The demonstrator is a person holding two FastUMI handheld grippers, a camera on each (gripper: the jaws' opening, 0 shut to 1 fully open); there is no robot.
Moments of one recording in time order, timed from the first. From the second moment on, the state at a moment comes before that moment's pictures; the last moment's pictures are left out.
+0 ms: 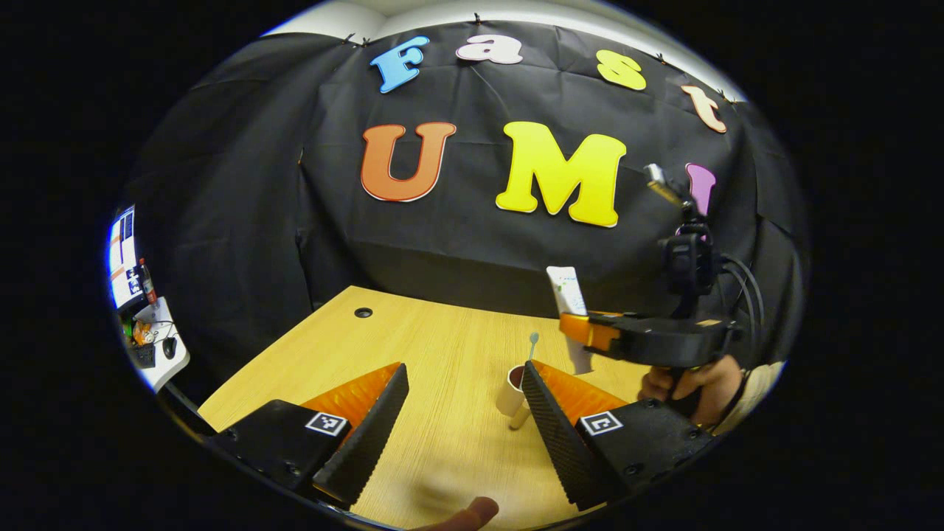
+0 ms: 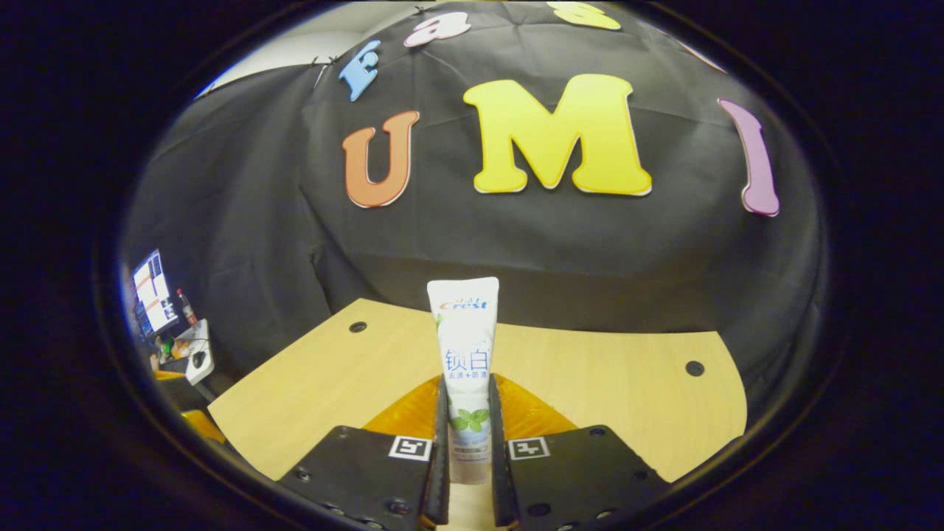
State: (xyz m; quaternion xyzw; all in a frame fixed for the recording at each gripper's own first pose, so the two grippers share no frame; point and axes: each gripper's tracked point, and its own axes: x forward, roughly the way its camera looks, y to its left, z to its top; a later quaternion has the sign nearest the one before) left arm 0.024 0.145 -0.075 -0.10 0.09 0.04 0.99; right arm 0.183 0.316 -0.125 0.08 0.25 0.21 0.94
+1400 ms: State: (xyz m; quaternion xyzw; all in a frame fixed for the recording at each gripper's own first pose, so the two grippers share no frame) left arm 0.121 0.087 -0.164 -0.13 0.24 -0.07 0.96; right arm 0.117 0.215 -0.008 0.07 0.15 0.16 0.97
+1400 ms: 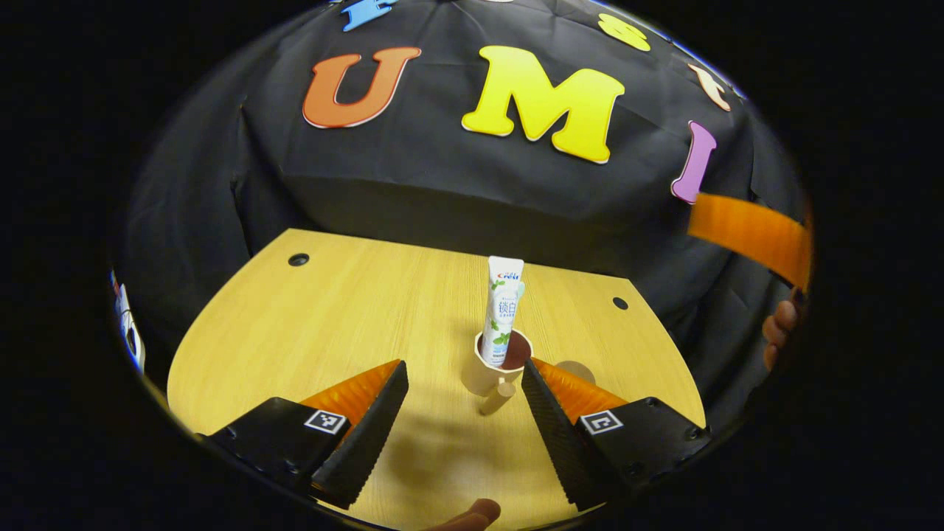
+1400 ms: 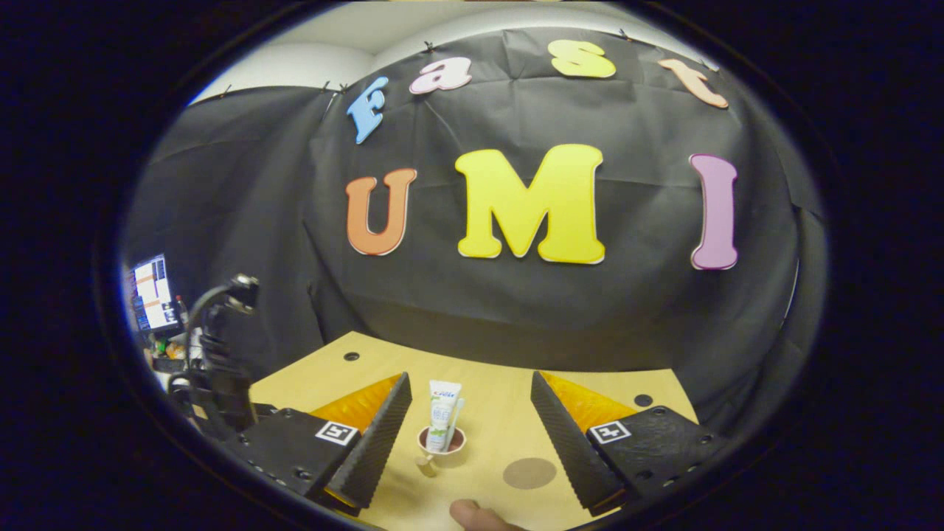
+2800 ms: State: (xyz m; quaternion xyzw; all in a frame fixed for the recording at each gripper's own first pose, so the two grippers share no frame) left arm 0.166 0.030 -0.256 -0.08 0.53 -0.05 0.84; right arm -0.015 0.012 -0.062 0.13 0.24 0.02 0.96
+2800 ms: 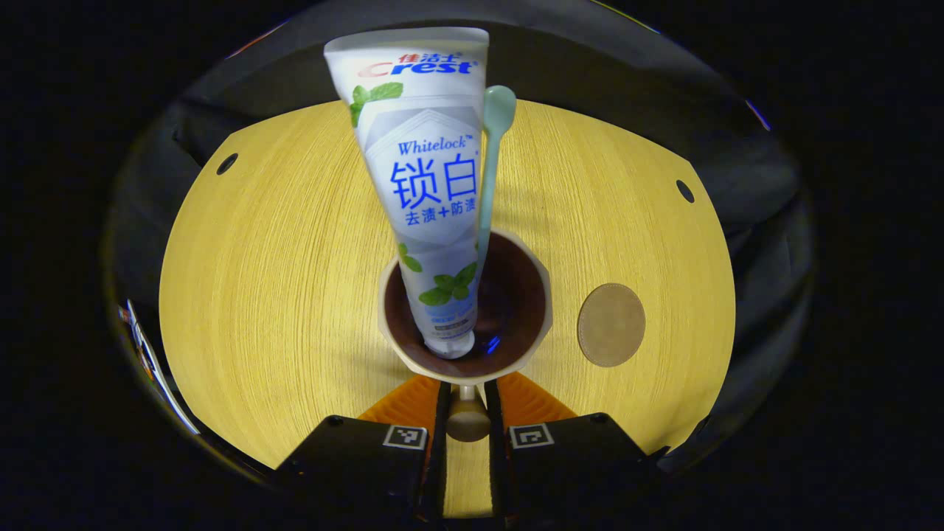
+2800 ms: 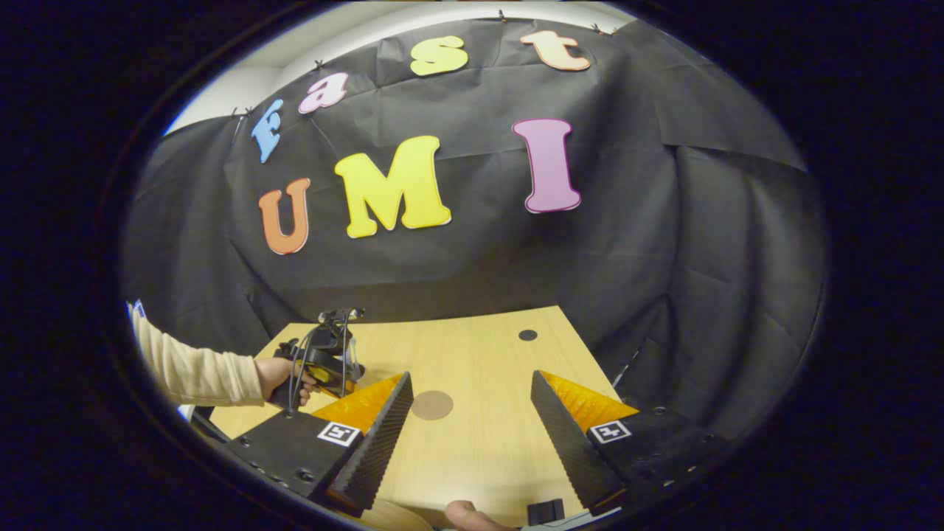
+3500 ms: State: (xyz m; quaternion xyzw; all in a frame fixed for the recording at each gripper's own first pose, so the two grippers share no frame) left arm 0.161 -0.036 -0.229 -0.02 0.51 -0.14 0.85; right arm -0.014 -0.022 -0.078 0.13 0.23 0.03 0.96
